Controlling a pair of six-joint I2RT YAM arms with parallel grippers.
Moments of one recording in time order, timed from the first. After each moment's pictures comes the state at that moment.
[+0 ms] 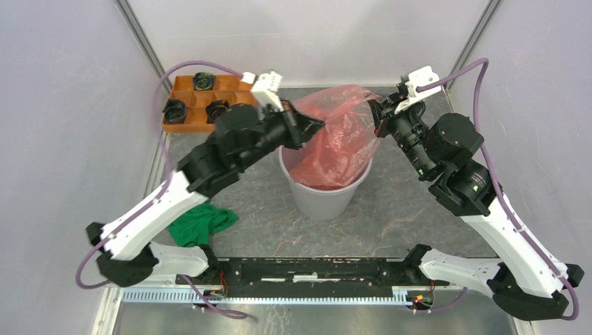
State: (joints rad) left arm -0.96 1.30 1.57 -0.39 -0.14 -0.69; right arm 0.79 1.00 1.45 -0.31 0.35 -0.11
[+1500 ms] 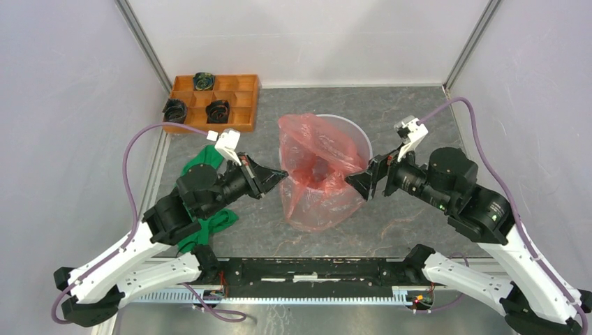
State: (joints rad) left arm -0.96 0.73 0.97 -0.36 -0.13 -0.79; right arm 0.79 0.78 1.24 -0.74 -0.01 0.34
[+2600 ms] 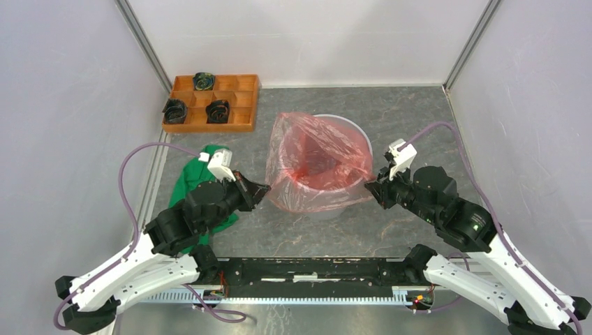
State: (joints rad) left arm -0.96 0.60 0.79 -0.51 -0.33 -0.84; right arm 0.79 0.65 0.97 -0.71 0.09 0.19
